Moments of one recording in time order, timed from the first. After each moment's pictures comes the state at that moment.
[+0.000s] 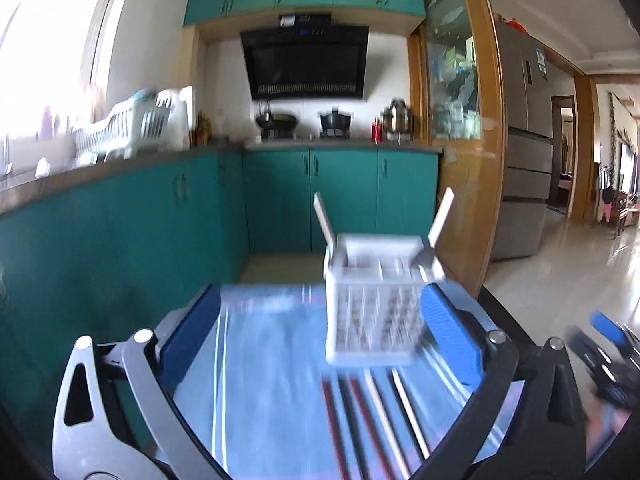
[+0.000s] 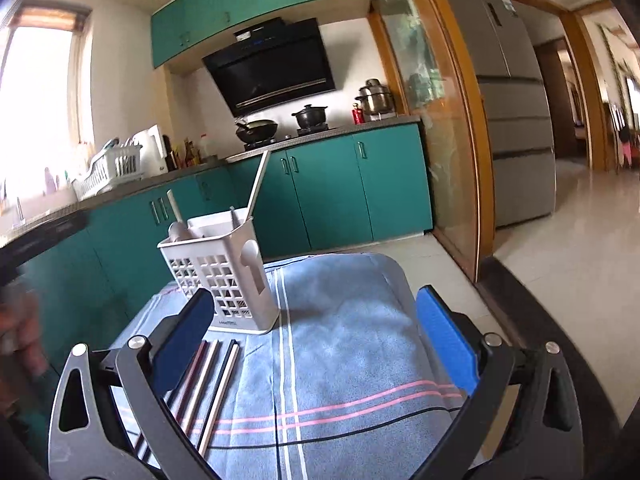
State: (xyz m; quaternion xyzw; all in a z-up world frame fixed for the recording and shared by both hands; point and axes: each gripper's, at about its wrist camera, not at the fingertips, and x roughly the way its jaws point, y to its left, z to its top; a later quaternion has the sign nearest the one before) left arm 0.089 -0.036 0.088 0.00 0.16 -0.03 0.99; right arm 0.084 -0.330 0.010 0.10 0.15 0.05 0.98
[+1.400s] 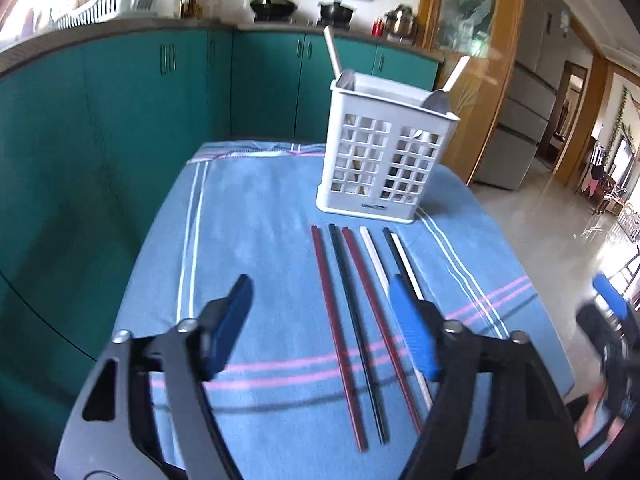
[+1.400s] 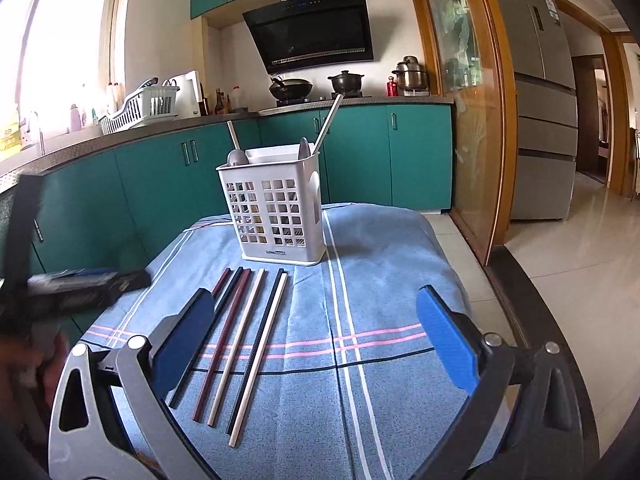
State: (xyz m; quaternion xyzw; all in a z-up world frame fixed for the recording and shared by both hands) left arm 0.126 -0.019 0.001 -0.05 0.35 -0.07 0.93; right arm 0.045 -0.269 -0.012 0.05 0.21 0.09 0.97
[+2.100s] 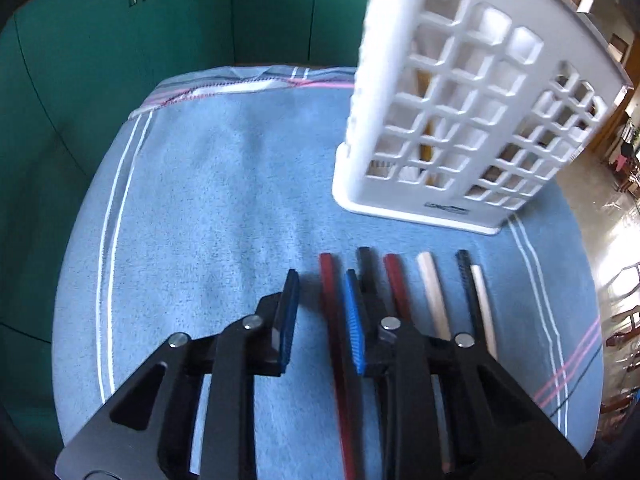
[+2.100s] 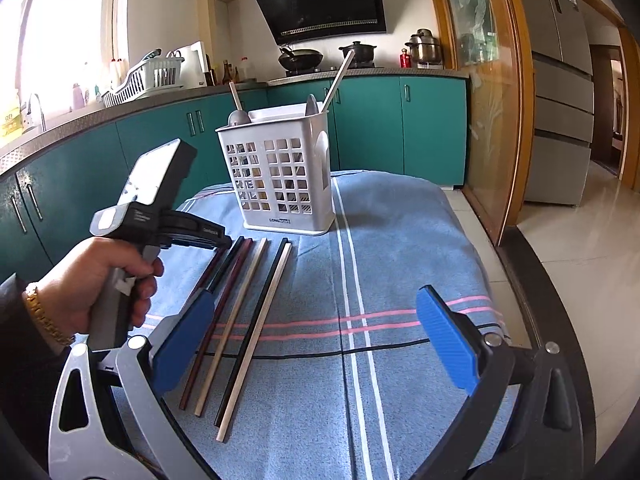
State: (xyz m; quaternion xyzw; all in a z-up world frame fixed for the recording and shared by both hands) left arm 0.276 -0.044 -0.077 -0.04 0.48 -0.03 0.88; right arm 0.071 -0.266 -0.034 0.04 0.26 0.11 0.96
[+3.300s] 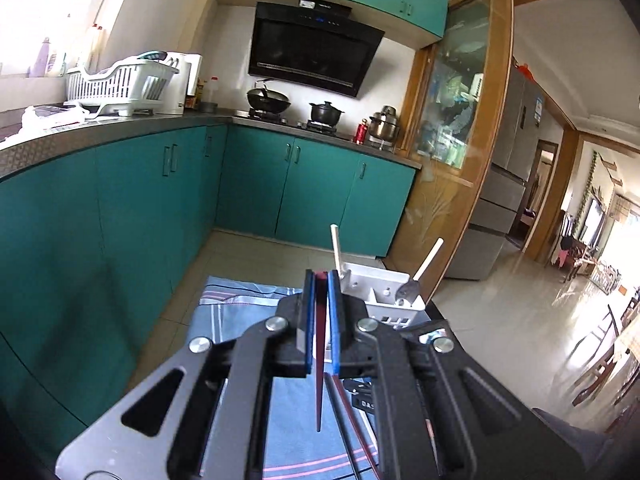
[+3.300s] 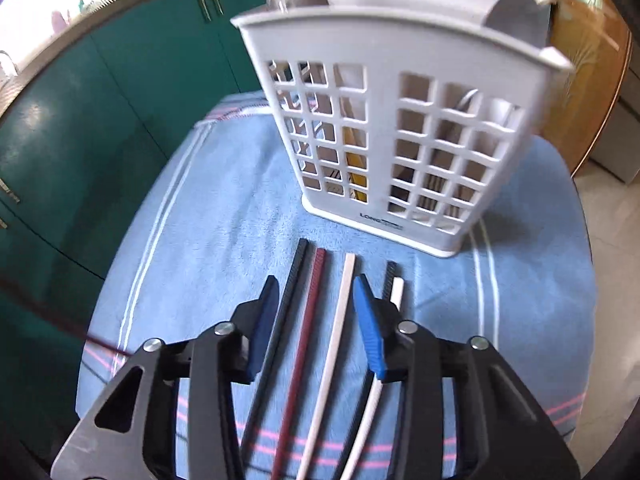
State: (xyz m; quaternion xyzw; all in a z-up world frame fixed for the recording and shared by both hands) left arm 0.105 0.055 0.162 -0.11 0.18 -0.10 0.97; right arm 0.272 -0.136 -0.046 -0.01 0.50 0.16 0.85
